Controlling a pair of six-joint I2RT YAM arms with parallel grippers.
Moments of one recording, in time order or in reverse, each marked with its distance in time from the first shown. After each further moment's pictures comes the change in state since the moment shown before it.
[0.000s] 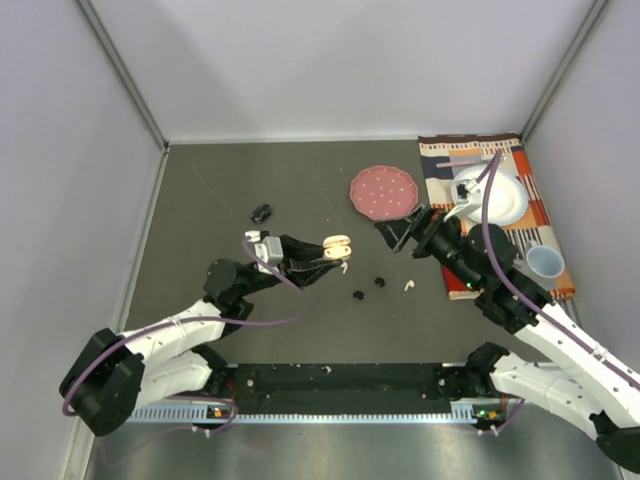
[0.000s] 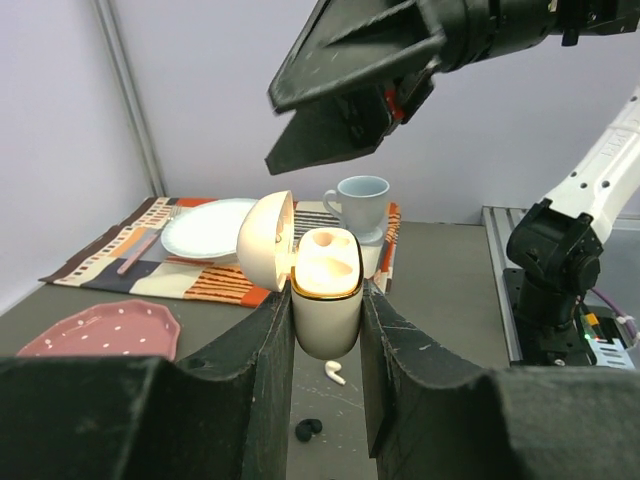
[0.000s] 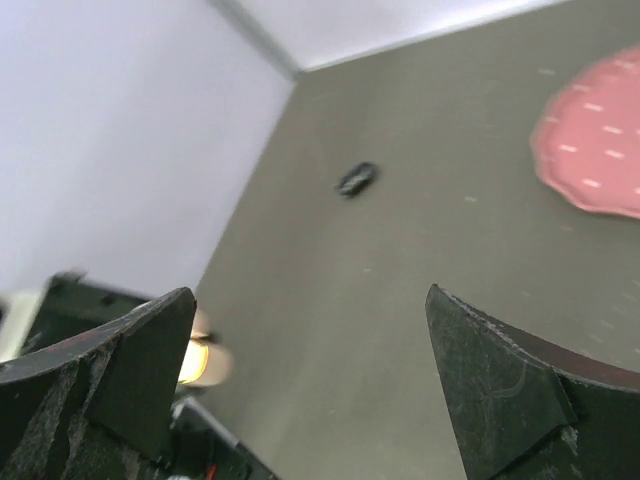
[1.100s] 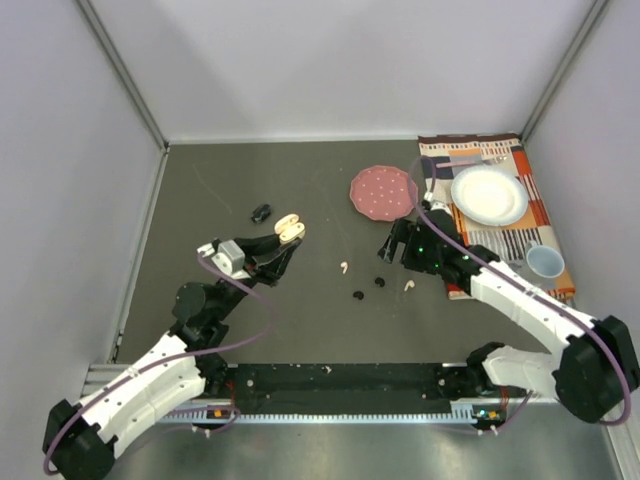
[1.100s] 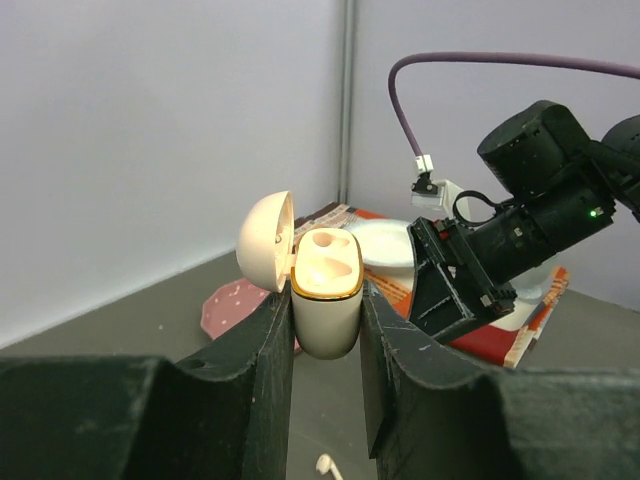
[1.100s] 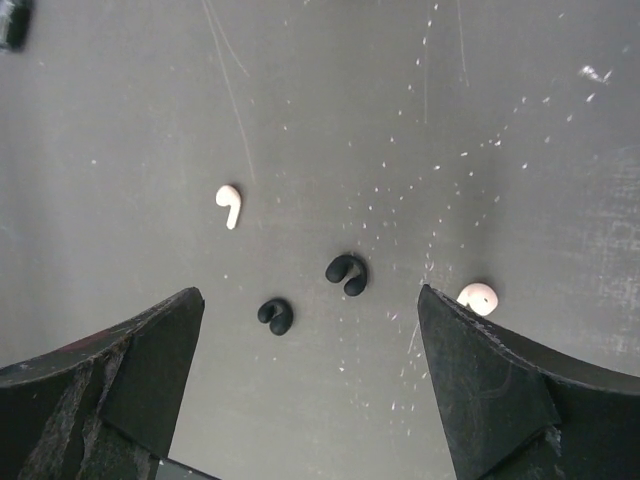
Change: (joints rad) left arm 0.012 -0.466 -0.061 -0.392 -0.470 0.100; right arm -0.209 0.355 -0.049 -0.277 -0.019 0.045
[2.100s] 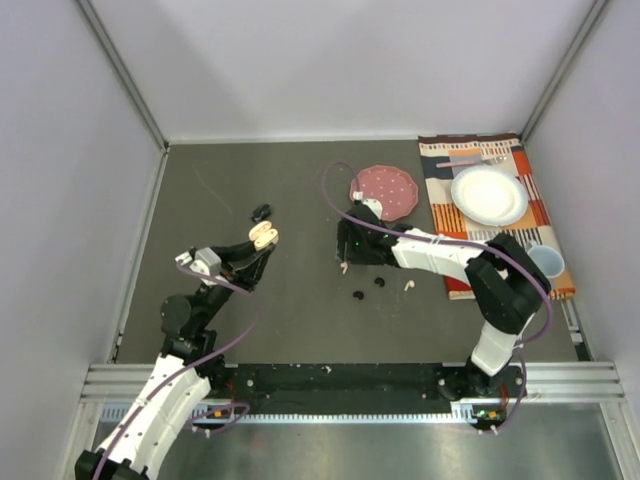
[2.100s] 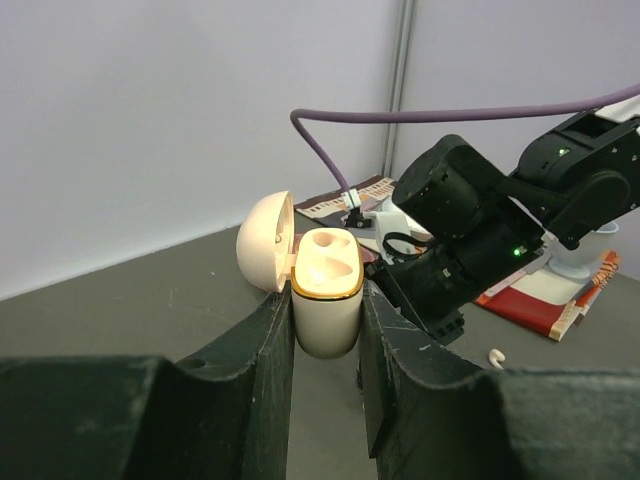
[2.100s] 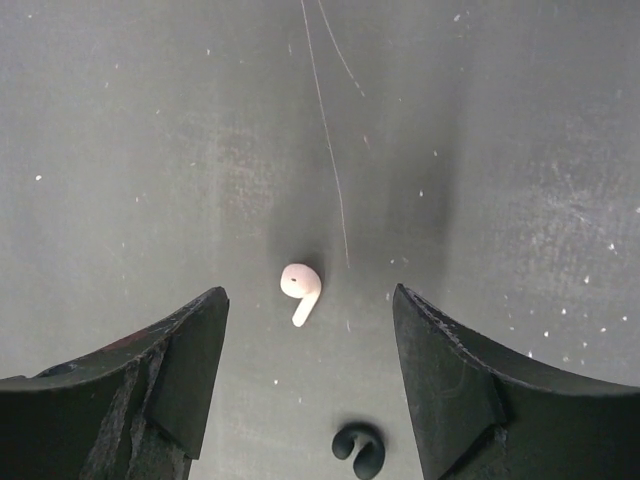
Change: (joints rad) left arm 0.353 -0.197 -0.146 -0.077 0.225 -0.129; right arm 0.230 0.613 0.324 0.094 0.130 0.005
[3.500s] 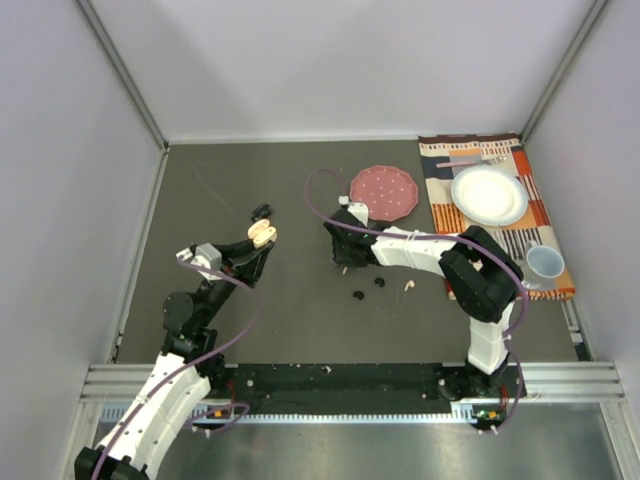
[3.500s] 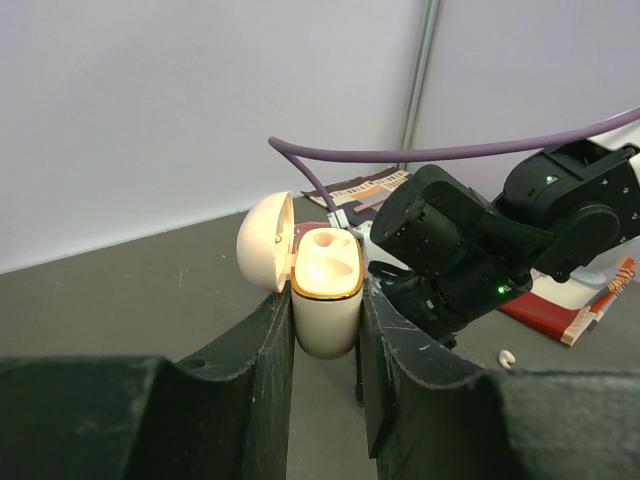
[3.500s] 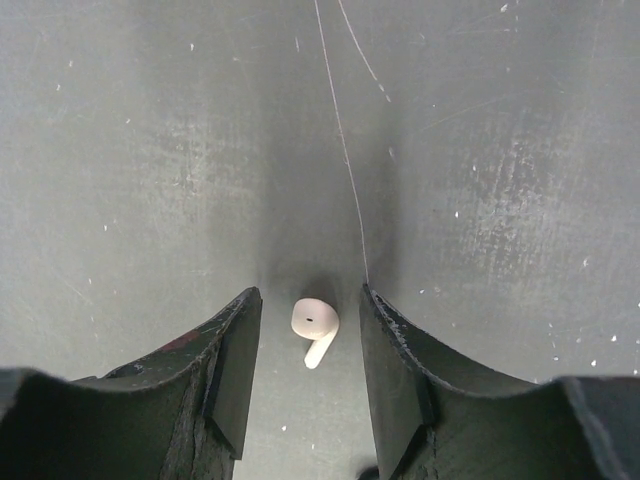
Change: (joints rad) left arm 0.000 0.018 0.003 -0.026 -0.046 -0.009; right arm 0.062 0.163 0.132 -0.072 0.097 0.023
